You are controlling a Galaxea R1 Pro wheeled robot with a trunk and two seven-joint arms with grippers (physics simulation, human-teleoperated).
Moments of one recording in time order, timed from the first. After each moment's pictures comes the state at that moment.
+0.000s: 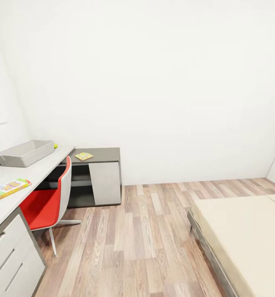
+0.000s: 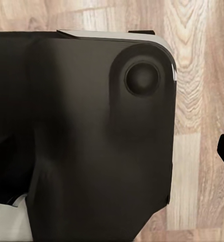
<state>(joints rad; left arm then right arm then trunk) 0.00 0.02 0.00 -0.05 -0.01 -0.06 0.00 0.00 0.03 0.00 0.00 -0.01 -0.14 0.00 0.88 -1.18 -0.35</state>
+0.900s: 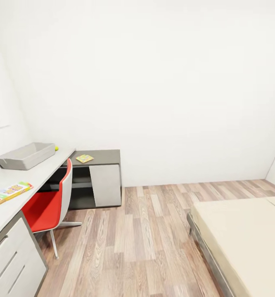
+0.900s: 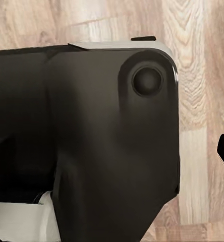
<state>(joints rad) 0.00 0.09 0.01 -0.19 0.00 -0.06 0.00 -0.01 0.05 -0.05 -0.02 -0.03 -0.12 0.00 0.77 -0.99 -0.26</state>
